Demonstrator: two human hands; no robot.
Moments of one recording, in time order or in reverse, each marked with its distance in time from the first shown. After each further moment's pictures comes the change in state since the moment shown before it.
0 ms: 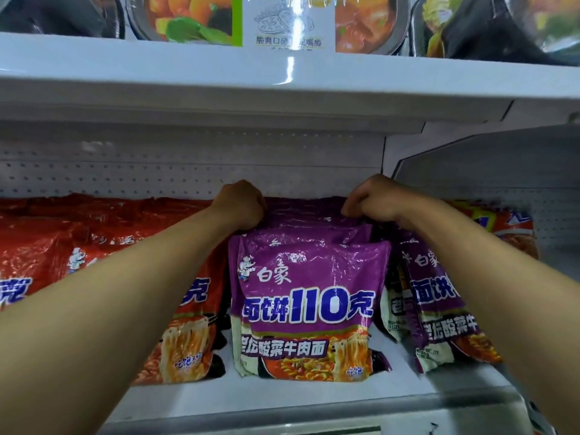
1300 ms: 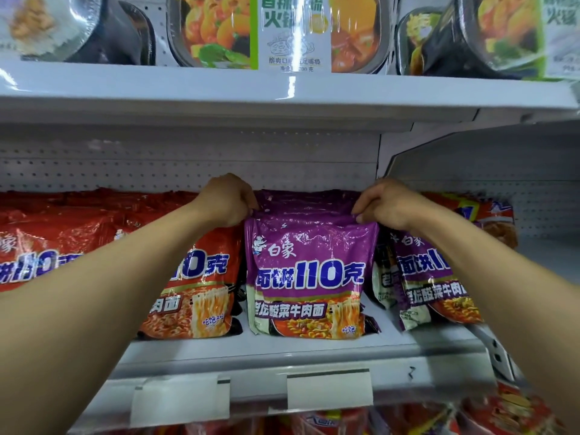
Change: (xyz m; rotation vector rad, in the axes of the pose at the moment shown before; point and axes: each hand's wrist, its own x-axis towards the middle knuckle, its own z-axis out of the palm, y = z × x) left_hand -0.059 -0.020 -0.028 -0.086 0.080 0.071; right_hand -0.061 -0.003 -0.001 0.033 0.059 0.031
